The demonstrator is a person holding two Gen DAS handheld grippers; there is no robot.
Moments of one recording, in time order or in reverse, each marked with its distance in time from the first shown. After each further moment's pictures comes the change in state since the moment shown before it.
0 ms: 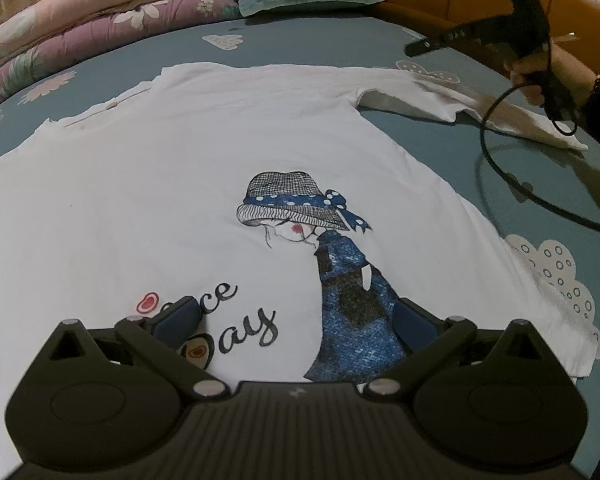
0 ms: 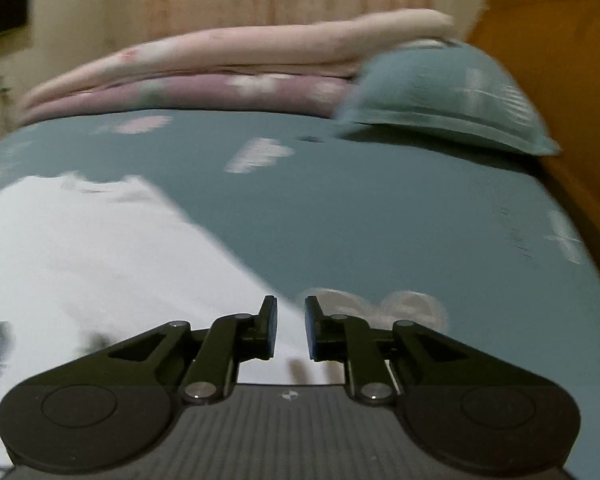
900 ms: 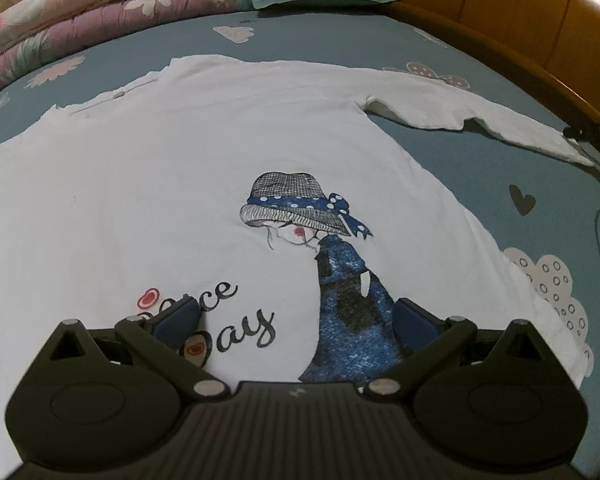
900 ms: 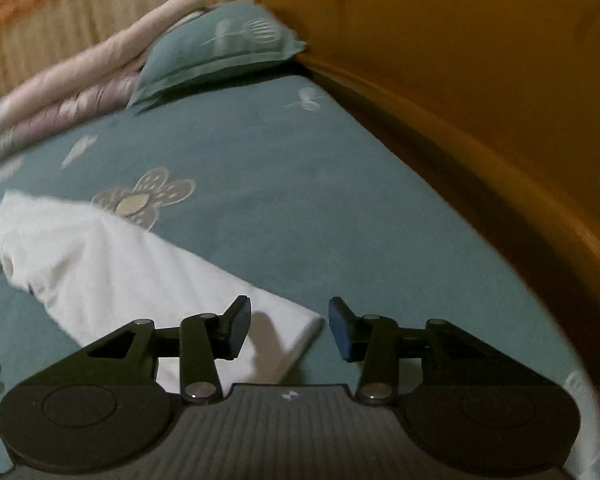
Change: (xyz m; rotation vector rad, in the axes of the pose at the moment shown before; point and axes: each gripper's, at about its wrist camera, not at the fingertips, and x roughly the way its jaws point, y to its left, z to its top) left arm -0.001 0.002 0.009 -0.049 0.035 0.003; right arm -0.167 -0.141 -0.165 0.464 0.014 -0.341
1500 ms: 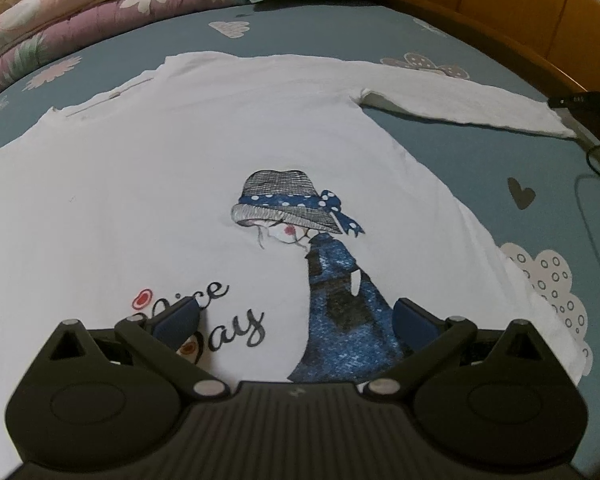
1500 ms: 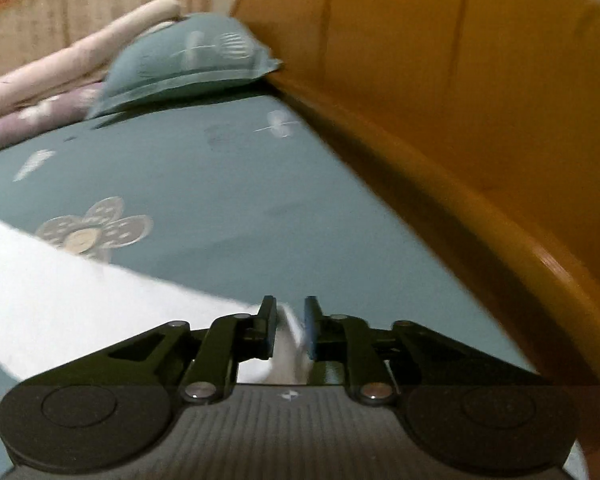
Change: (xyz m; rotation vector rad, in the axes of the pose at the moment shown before) left arm 0.000 -0.006 0.002 0.013 0.023 0.013; right arm 0.028 0.031 0.030 -0.070 -0.063 -0.188
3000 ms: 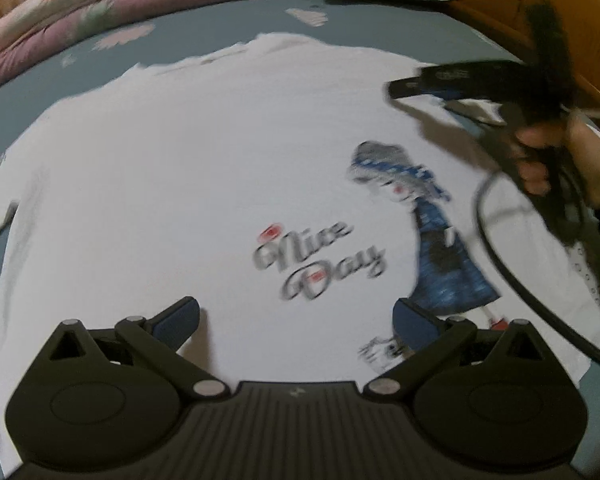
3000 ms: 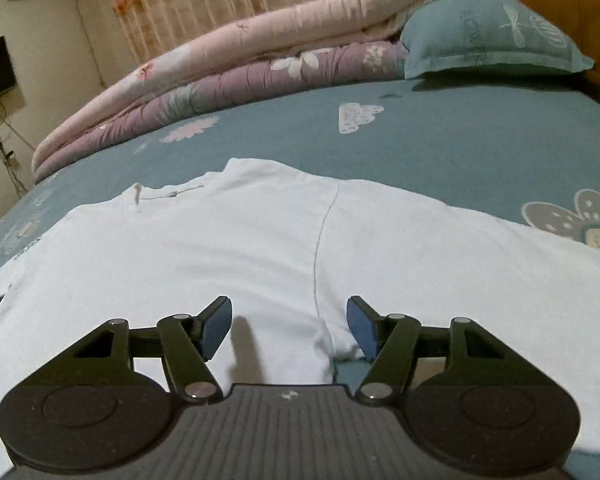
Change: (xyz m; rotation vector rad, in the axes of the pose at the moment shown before) left arm -0.032 0.062 -0.035 -0.121 0.025 0.086; right arm -0.008 0.326 -0.027 -0.118 0.070 0.609
